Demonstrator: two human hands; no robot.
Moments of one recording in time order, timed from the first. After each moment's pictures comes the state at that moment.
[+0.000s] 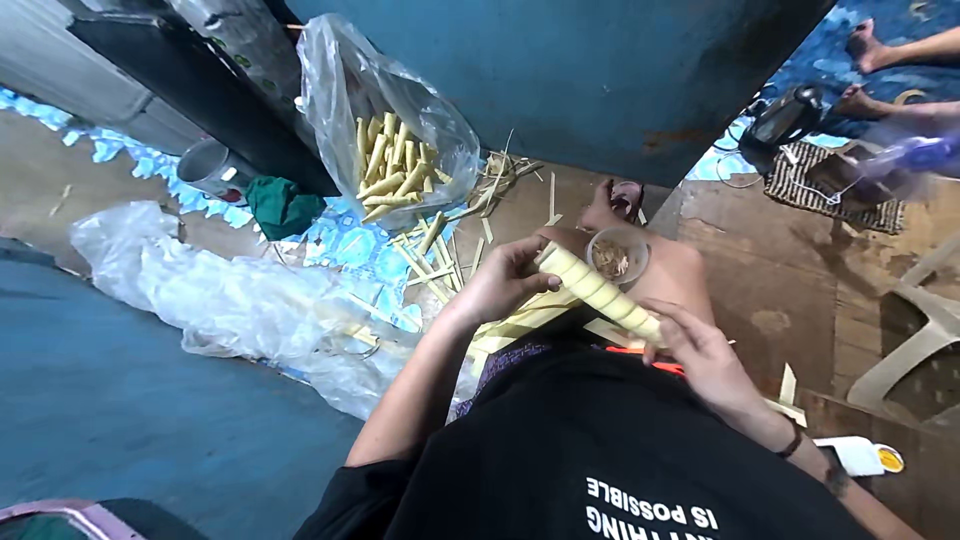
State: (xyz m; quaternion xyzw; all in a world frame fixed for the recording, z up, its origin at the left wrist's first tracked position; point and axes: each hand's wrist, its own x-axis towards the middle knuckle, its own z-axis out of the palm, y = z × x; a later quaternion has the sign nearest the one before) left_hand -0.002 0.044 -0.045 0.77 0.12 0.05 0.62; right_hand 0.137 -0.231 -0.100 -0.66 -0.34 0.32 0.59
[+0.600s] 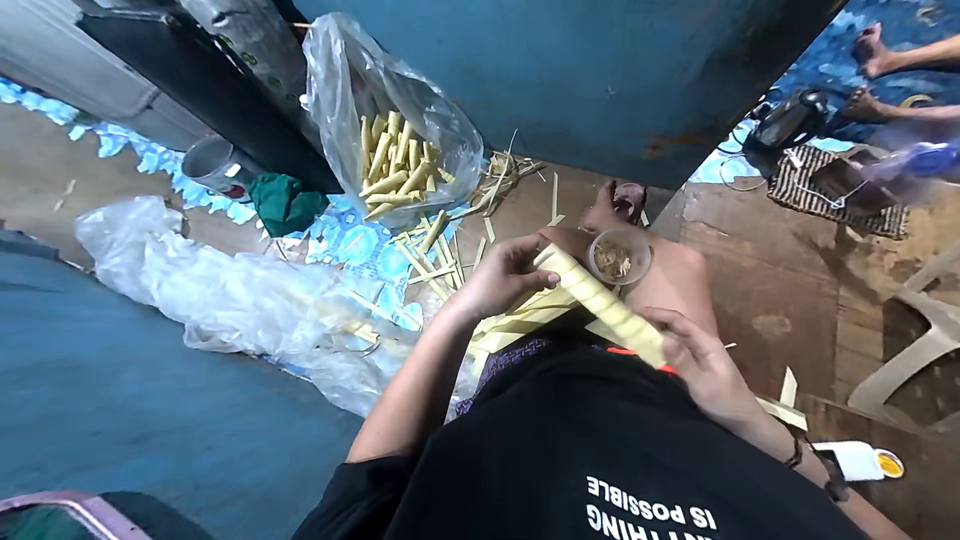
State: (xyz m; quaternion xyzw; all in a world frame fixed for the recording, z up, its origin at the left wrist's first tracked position) left_hand -0.002 0.050 -0.051 0.75 0.12 0.06 0.65; right_hand 0.136 -0.232 -0.105 -0.63 -0.40 0.30 0.59
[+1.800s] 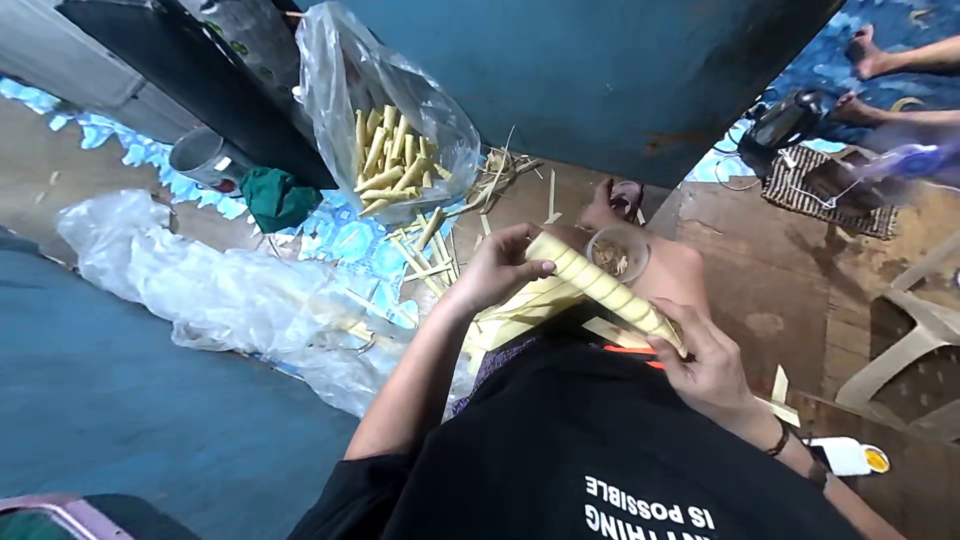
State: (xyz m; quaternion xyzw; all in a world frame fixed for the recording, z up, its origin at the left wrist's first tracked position) left_hand 0.002 0.059 -0.057 0.75 0.12 0.10 0.65; right_hand 0.139 -0.231 -0.107 -0.72 -0.48 0.11 0.49
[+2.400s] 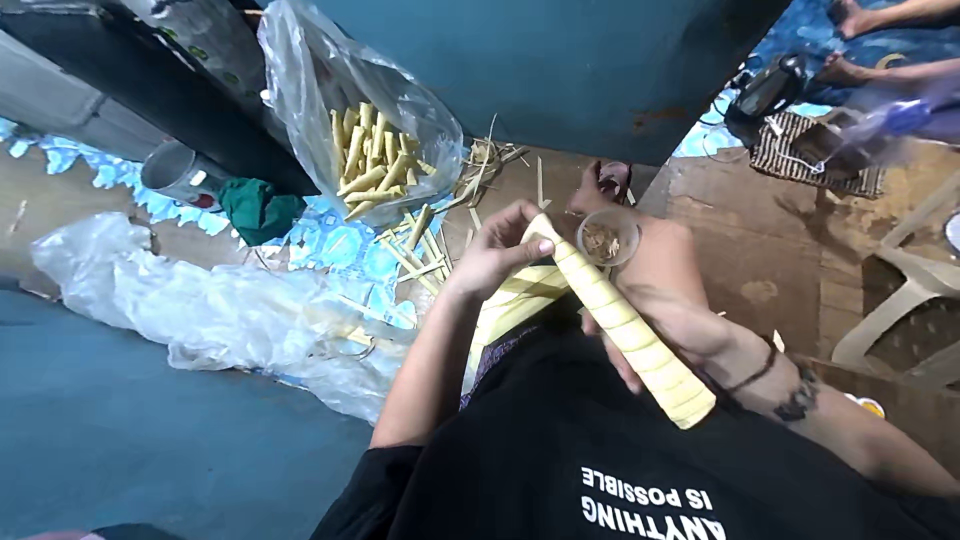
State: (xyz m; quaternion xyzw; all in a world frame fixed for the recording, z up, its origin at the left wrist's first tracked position) left_hand 0.021 0.056 -0.064 0.63 0.01 0.14 0.77; right_hand 0.147 -0.181 -0.045 -0.39 -0.24 0.72 0.52
